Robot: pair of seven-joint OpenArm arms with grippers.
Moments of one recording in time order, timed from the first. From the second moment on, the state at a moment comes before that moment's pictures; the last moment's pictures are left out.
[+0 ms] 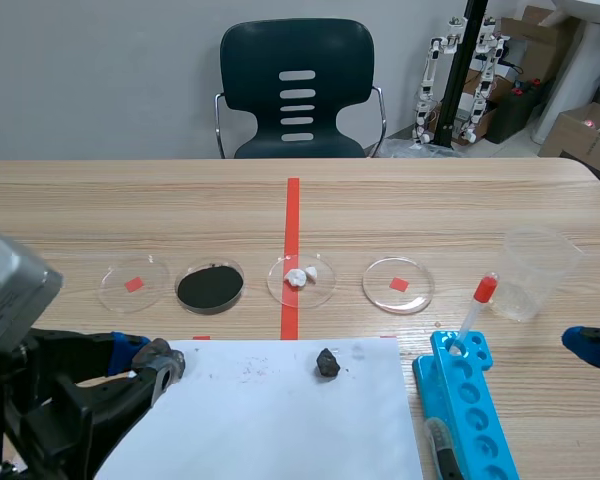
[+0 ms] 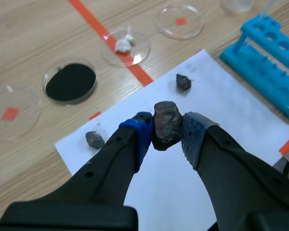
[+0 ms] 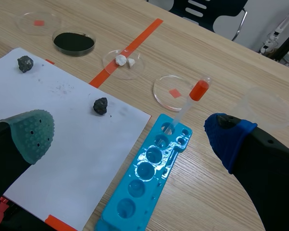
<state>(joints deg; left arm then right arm) 46.6 -29.5 2.6 121.8 -15.7 -18.7 7.6 -67.5 22.6 2.1 120.8 -5.9 4.1 24.9</state>
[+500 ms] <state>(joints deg) 34.3 -29.5 2.6 120.1 -26.4 5.6 43.1 -67.5 22.6 2.1 120.8 -5.9 4.1 24.9</state>
